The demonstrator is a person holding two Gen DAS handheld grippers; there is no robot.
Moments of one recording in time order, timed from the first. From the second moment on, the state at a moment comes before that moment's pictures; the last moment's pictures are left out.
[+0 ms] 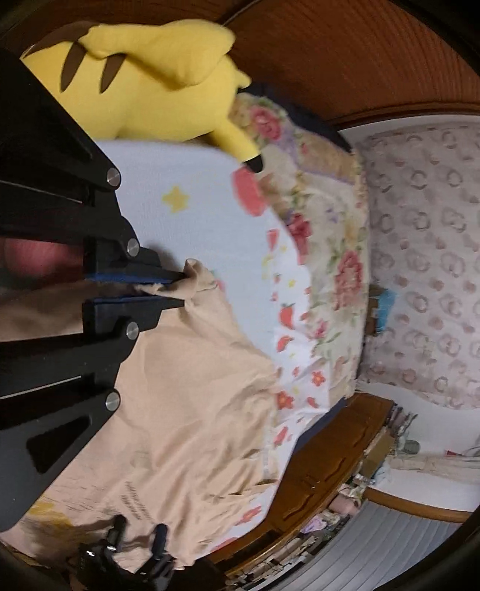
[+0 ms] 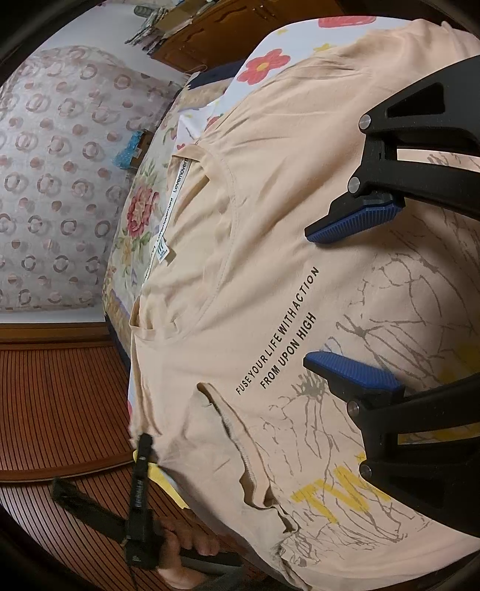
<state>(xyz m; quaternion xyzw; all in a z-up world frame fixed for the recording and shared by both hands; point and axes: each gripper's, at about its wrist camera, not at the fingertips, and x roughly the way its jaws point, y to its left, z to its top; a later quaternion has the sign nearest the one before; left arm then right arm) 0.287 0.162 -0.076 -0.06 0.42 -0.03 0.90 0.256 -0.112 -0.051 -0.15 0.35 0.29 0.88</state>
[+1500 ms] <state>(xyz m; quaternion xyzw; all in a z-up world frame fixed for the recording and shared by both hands) 0.161 0.017 -0.076 0.05 0.40 -0.14 0.90 0.222 -0.188 -0.026 -0.12 0.32 0.27 0.90</state>
